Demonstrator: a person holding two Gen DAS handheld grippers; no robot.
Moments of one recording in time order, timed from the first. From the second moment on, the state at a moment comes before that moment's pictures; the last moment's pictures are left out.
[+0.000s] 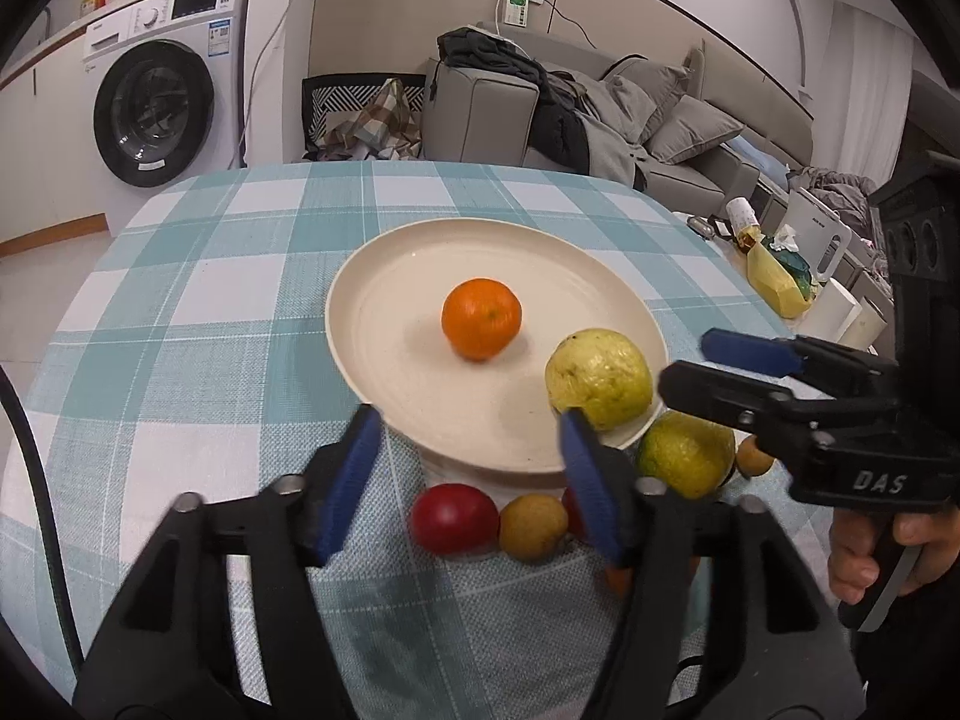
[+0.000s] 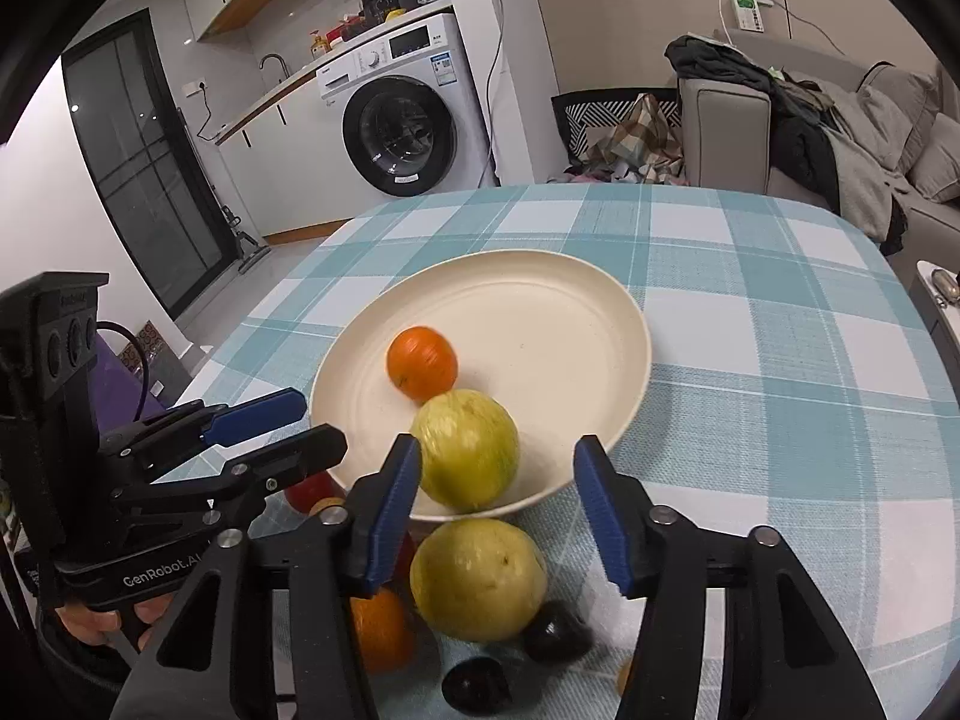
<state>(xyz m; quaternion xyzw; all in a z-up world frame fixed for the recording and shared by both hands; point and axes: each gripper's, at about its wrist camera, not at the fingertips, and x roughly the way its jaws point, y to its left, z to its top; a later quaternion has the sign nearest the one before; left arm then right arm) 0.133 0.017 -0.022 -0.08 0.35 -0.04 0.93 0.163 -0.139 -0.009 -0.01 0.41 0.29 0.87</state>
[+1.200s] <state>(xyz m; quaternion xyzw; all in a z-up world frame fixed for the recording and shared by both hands) 0.071 -0.014 -0.021 -0.05 0.34 -0.07 0.94 0.119 -0.196 -0.021 -0.03 0.42 0.25 0.87</state>
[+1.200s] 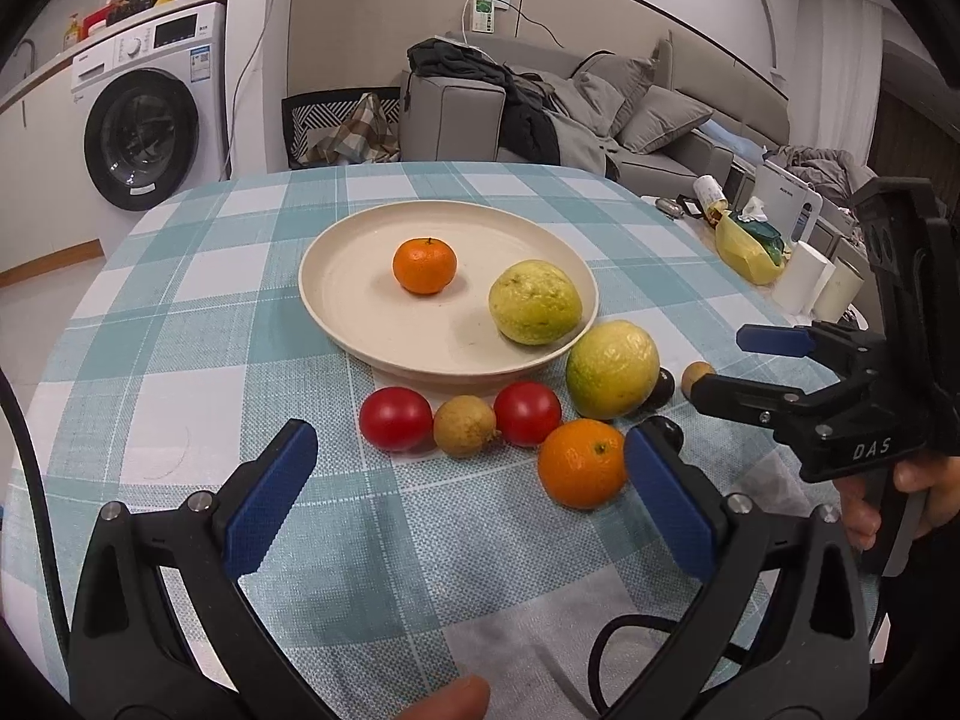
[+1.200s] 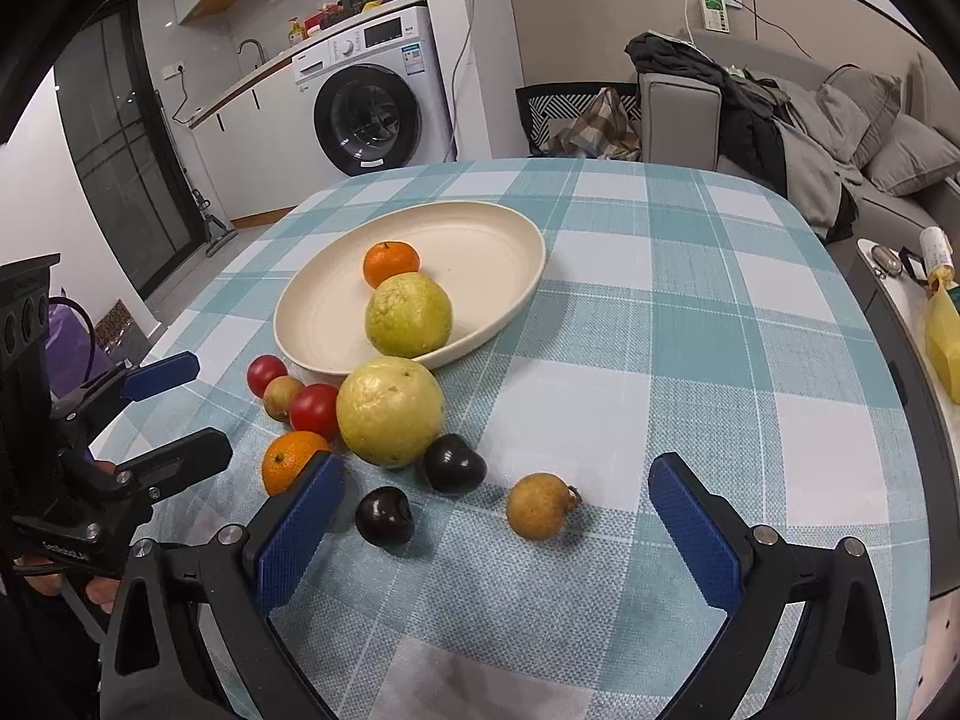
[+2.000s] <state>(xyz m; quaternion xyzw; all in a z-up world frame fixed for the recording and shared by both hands) 0.083 -0.043 -0.037 0.00 0.39 -0.11 0.91 0.122 -0.203 -0.036 -0.05 0.46 0.25 0.85</state>
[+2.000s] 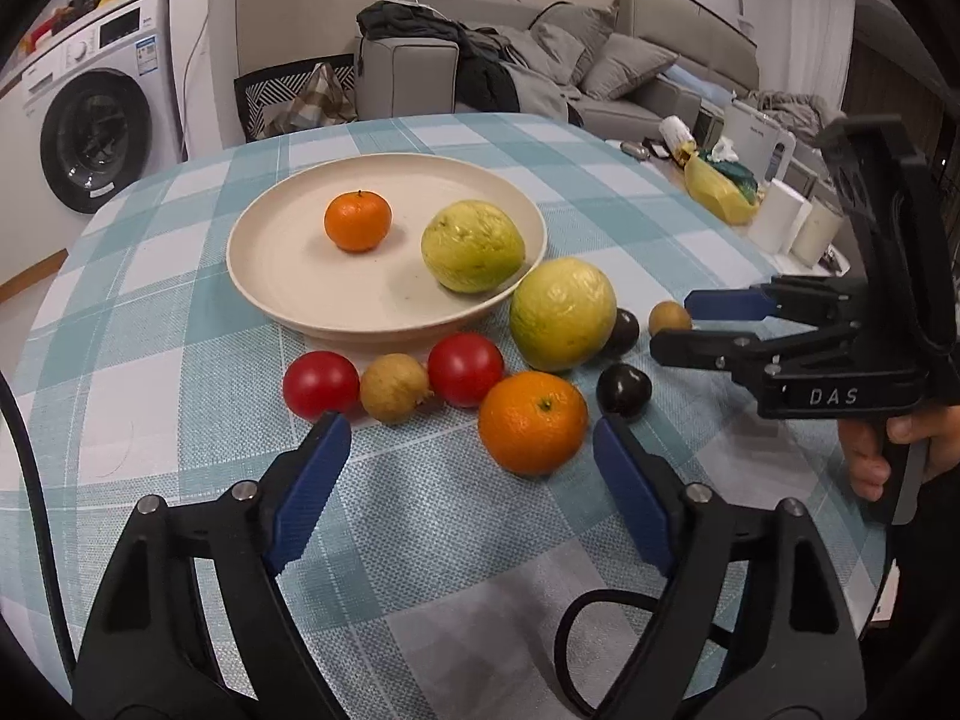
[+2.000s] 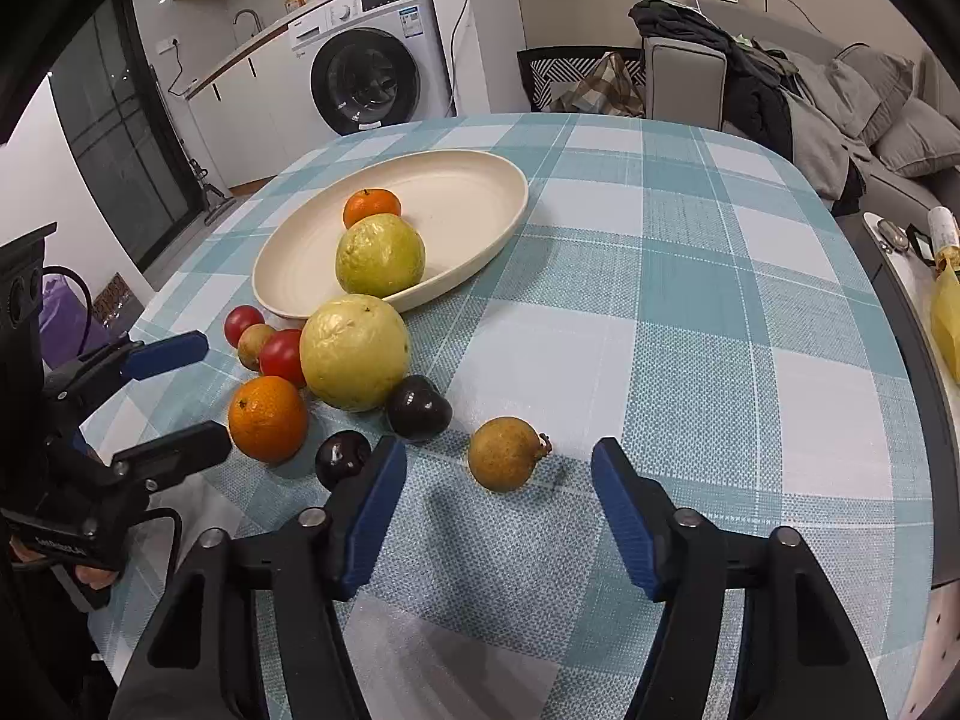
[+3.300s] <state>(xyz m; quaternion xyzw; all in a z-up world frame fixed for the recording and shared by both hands) 0.089 -0.060 -0.045 -0.01 0.42 -0.15 0.90 0.124 -0.204 -0.039 -0.04 0.46 0.26 0.85</state>
